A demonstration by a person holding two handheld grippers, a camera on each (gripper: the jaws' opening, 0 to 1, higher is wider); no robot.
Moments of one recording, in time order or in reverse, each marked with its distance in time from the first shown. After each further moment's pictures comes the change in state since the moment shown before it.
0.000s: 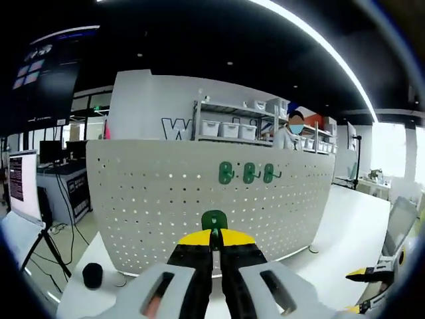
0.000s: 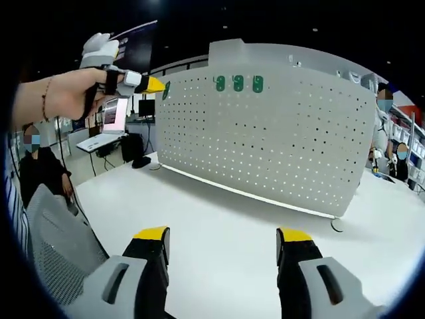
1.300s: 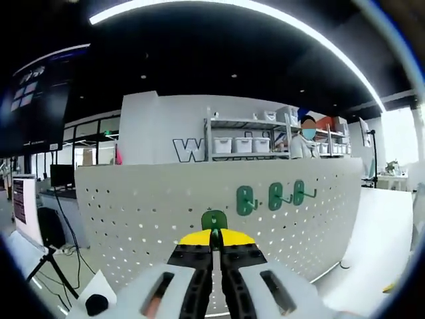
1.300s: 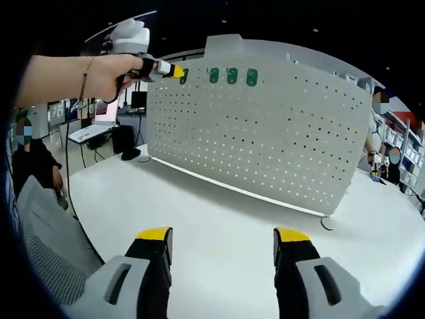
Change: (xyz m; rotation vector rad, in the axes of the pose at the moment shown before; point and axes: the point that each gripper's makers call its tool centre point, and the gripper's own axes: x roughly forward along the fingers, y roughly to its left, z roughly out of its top) left arm 0.078 0.009 0.032 0.095 -0.138 0.103; right arm 0.004 -0.019 -0.006 -0.010 0.034 -0.075
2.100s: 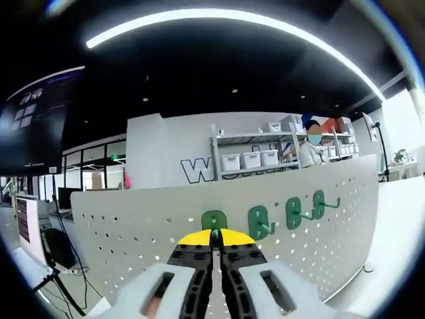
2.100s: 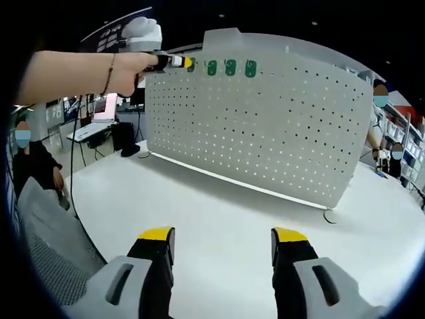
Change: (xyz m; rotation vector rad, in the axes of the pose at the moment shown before) left arm 0.036 0.006 0.014 0.075 -0.123 0.062; right arm 0.004 0.000 -0.009 0.023 0.041 0.006
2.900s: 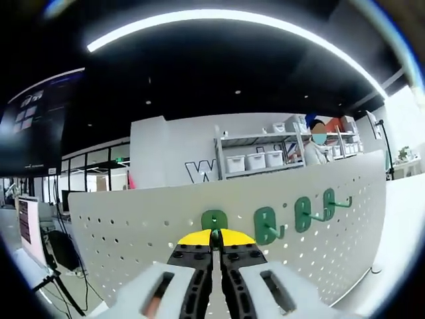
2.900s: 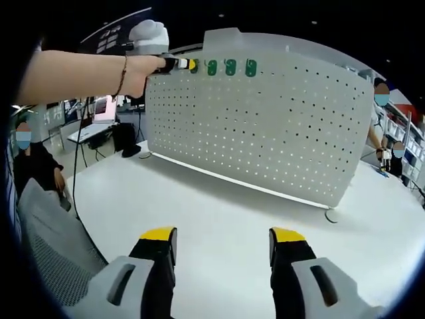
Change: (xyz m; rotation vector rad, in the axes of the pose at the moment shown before) left arm 0.015 0.002 -0.004 0.014 -0.010 0.033; right arm 0.001 0.001 0.000 0.007 0.001 0.008
